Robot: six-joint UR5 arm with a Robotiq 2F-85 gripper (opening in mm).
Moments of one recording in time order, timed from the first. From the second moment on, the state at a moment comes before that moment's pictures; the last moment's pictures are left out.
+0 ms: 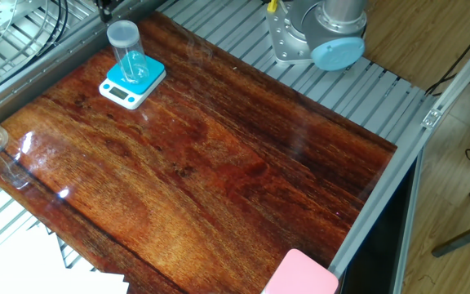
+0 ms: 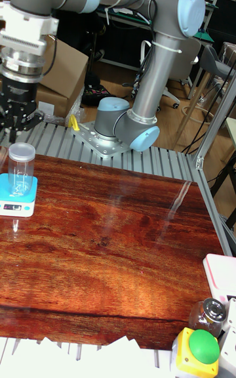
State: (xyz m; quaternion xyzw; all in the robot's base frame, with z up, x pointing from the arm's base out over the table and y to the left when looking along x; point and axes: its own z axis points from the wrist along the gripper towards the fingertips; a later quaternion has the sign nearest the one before) arm 0.431 -0.243 0.197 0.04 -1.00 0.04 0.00
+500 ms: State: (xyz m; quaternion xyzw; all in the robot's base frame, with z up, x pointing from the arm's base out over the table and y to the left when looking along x) arm 0.419 -0.175 0.201 -0.02 -1.00 0.05 0.00
